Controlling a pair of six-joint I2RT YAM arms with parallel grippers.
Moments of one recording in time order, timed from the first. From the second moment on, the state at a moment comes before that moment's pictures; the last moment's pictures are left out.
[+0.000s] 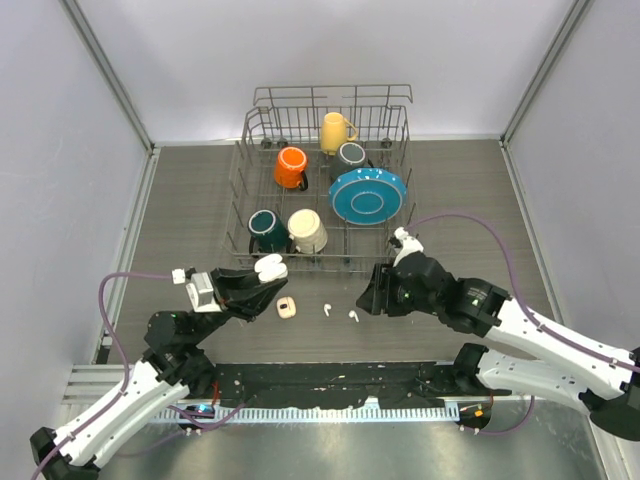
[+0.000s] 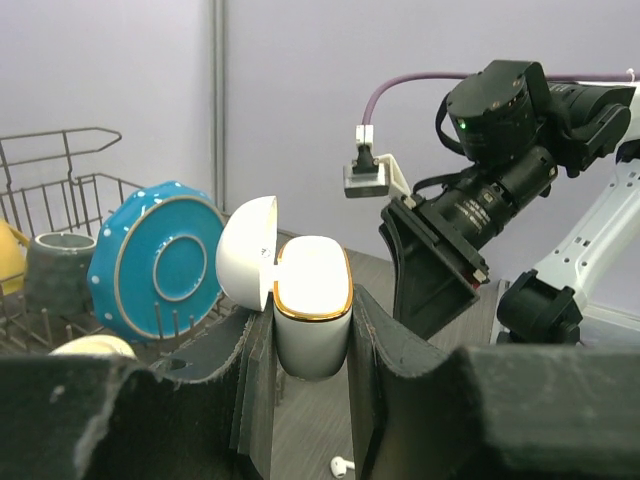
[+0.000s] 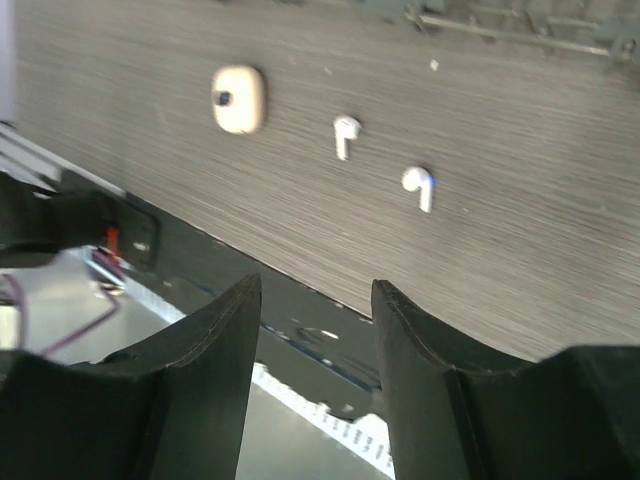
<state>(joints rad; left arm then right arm) -0.75 0.27 0.19 0.58 0.26 -0.24 0.96 0.84 0.79 -0.63 0.08 0.86</state>
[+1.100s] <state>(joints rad) -0.75 0.28 0.19 0.47 0.25 -0.23 1.10 1.10 0.52 -0.21 0.25 0.49</state>
